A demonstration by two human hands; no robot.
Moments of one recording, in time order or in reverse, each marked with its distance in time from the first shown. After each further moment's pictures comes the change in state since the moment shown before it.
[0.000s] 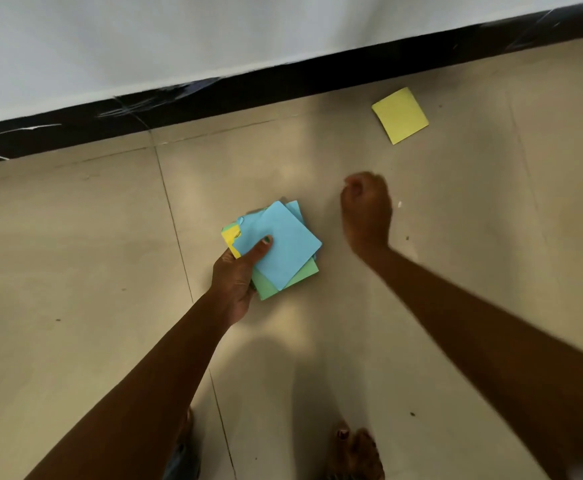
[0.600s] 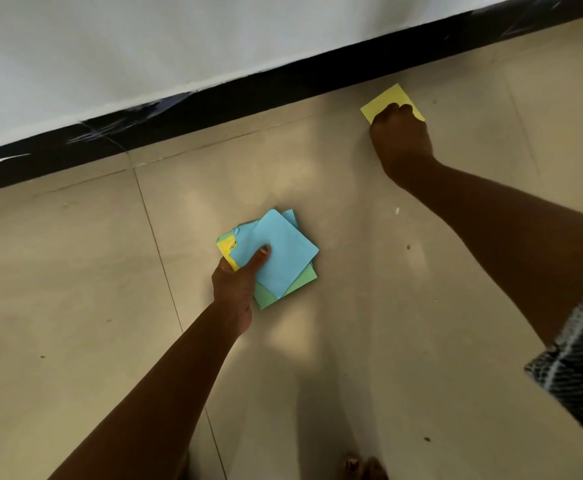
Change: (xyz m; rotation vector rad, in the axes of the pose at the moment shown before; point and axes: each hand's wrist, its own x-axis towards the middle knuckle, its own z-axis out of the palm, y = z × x) left_hand 0.020 -0.004 0.027 0.130 0.179 0.123; right_hand 0.134 0.019 -0.024 -1.007 -0.183 -0.442
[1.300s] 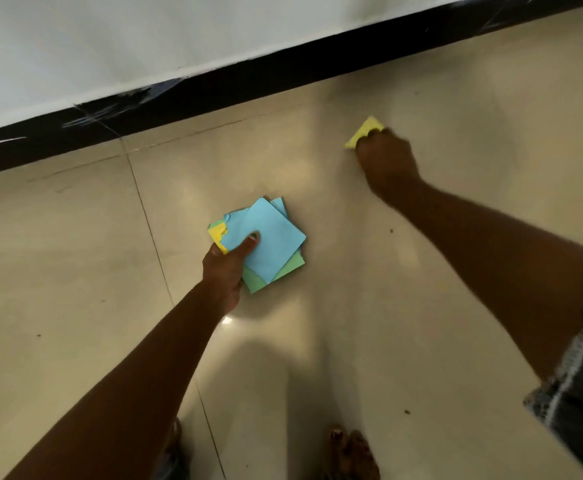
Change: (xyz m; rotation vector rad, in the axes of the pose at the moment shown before) left_hand -0.010 0.003 -0.004 -0.008 -0.046 -0.036; right_hand -0.050 -0.003 0.005 0.115 0.008 -0.108
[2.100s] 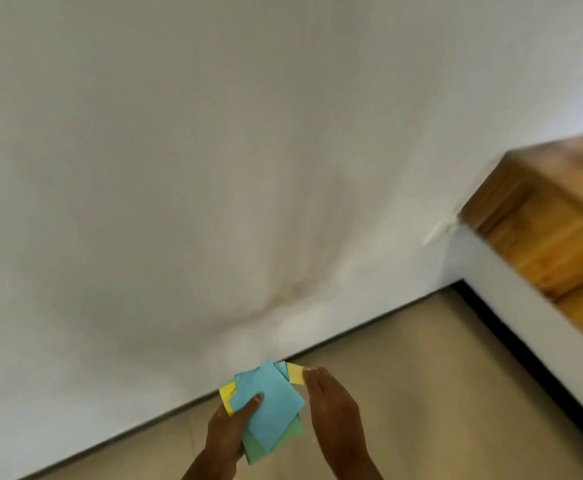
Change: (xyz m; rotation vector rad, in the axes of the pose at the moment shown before) left_hand -0.409 0.341 0.051 0.050 -0.253 0.043; right_hand -0.207 -0.028 -0.498 0.677 0.419 0.229
